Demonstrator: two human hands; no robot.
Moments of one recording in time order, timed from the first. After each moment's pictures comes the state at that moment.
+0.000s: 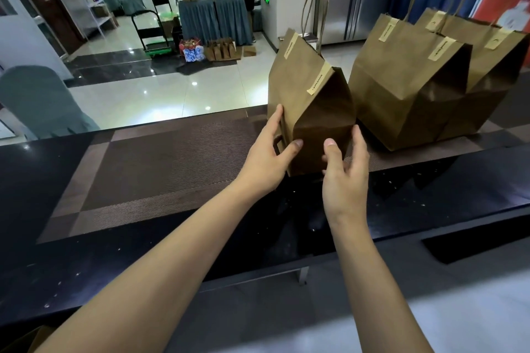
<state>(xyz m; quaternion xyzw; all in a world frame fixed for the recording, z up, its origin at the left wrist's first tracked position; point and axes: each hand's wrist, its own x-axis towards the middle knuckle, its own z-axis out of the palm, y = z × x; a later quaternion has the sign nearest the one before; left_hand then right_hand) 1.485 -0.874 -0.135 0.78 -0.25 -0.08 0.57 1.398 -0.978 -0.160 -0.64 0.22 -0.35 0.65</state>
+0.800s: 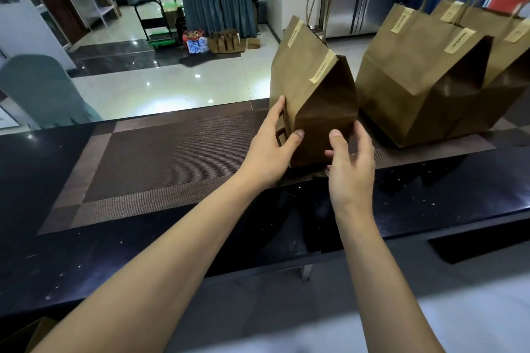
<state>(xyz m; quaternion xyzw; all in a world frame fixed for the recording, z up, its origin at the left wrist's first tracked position) 1.498 -0.873 -0.143 0.77 -0.24 -0.07 0.58 1.408 -0.980 -0.158 -0.64 0.24 -0.33 0.65</state>
